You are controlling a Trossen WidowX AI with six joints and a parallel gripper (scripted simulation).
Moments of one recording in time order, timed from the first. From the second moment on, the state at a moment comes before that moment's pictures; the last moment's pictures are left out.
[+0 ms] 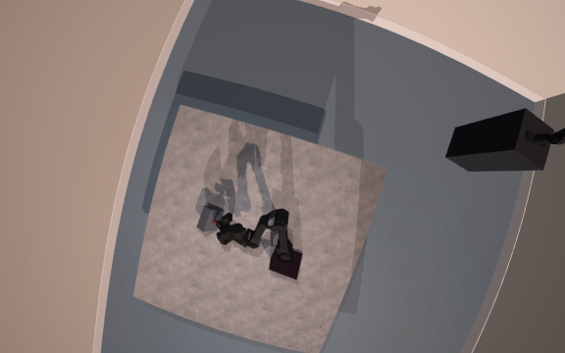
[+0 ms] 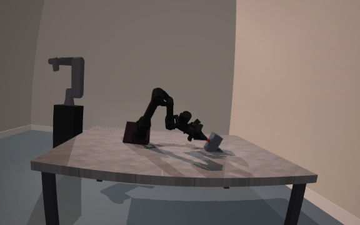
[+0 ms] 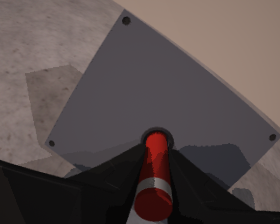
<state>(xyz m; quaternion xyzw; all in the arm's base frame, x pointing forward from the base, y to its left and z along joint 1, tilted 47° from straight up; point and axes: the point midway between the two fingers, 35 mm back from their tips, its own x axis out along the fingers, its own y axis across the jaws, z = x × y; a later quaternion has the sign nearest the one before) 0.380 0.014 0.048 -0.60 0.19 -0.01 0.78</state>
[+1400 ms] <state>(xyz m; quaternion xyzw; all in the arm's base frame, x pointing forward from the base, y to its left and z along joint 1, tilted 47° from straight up) 0.368 0.022 0.055 -0.60 0.19 -0.01 0.78</state>
